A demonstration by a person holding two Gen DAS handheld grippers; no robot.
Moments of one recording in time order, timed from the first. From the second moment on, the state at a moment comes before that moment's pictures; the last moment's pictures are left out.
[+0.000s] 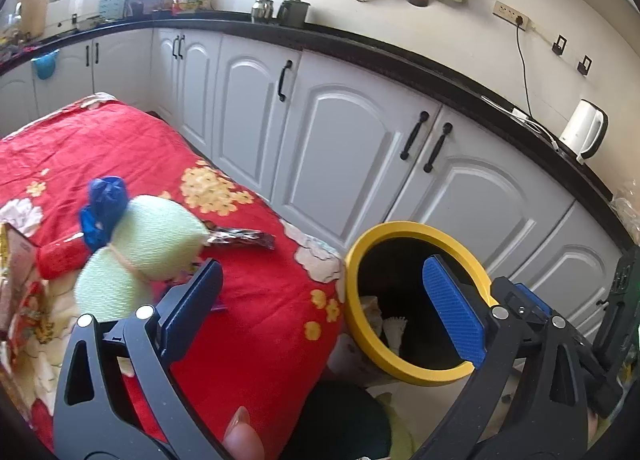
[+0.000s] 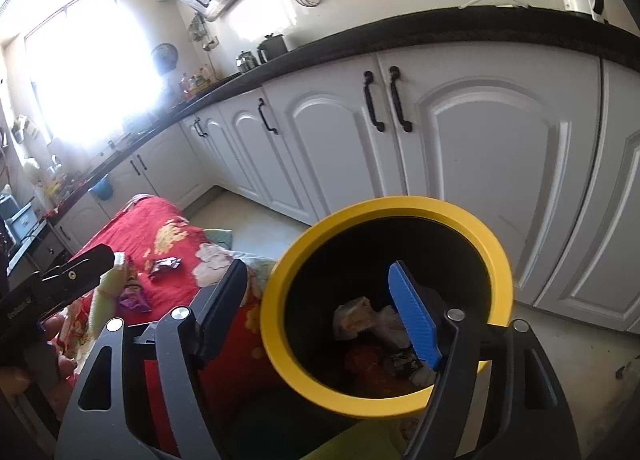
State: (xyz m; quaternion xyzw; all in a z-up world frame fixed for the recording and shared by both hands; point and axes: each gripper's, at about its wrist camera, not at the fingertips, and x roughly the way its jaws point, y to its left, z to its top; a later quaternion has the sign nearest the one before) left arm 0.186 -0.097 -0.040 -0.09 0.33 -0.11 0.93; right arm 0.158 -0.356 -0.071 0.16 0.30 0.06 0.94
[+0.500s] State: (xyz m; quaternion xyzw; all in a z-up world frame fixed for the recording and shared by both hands) left arm 0.163 -0.039 -0.019 -0.09 0.30 -0.06 0.95; right arm 0.148 -0.300 -0.046 0.13 0.28 0.12 0.94
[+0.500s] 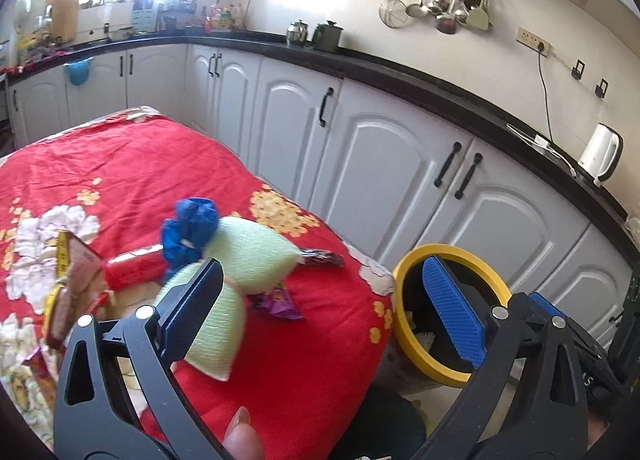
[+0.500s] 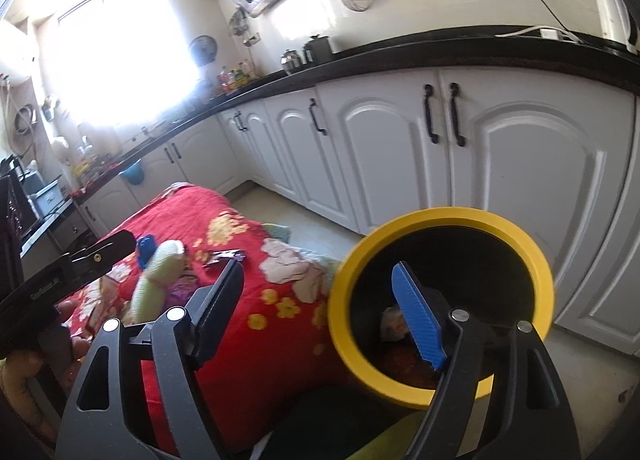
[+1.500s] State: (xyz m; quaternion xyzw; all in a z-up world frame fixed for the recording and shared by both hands) left arm 0.149 0.083 -0.006 -0.15 0.28 0.04 0.95; right arm 0.143 -0.155 -0.037 0.06 0.30 0.25 0.92
